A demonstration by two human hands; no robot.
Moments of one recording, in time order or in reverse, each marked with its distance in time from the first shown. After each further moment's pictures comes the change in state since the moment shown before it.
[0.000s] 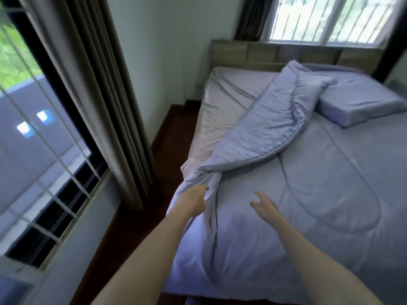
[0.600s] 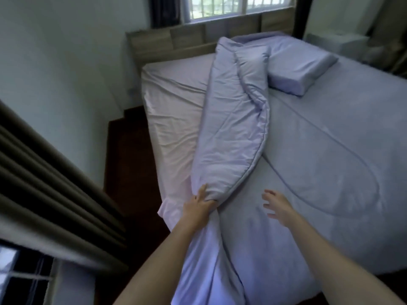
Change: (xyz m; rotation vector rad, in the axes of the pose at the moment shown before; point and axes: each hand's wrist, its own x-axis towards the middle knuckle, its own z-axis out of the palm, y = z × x) left_hand 0.222 -0.026 -0.003 0.295 -0.175 0.435; right_hand 0.116 -0.021 -0.015 0.794 0.237 0.516
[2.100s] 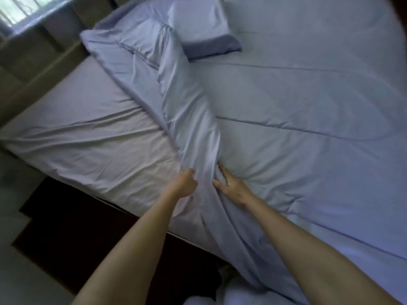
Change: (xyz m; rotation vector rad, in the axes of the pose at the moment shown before) left_hand 0.403 -0.257 -0.133 0.012 -0.360 0.420; right_hand 0.204 -0.177 0.333 -0.109 0.326 -0.214
